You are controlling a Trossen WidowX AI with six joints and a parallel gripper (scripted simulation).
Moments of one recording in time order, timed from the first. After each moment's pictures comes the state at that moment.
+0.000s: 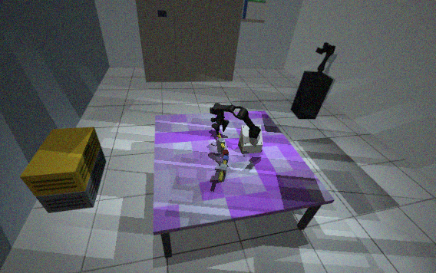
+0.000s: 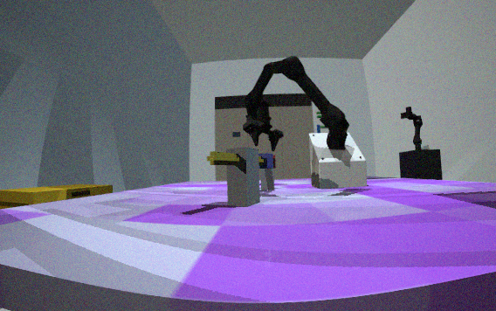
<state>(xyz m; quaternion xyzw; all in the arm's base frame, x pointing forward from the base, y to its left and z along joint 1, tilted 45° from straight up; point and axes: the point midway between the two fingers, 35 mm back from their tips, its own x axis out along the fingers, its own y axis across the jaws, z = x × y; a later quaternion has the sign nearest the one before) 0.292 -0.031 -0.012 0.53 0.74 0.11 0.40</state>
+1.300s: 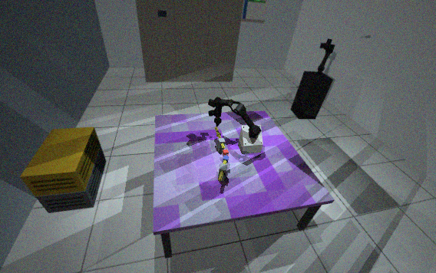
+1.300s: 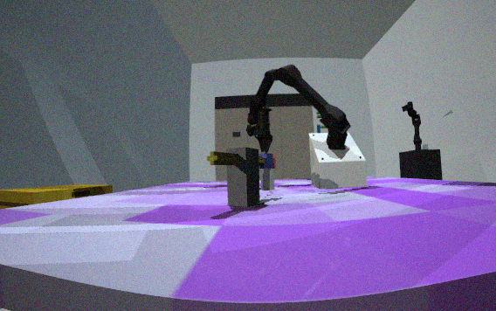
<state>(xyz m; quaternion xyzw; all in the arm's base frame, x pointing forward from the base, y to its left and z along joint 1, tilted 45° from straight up) 0.305 -0.131 -0.107 0.28 0.69 0.23 0.63</state>
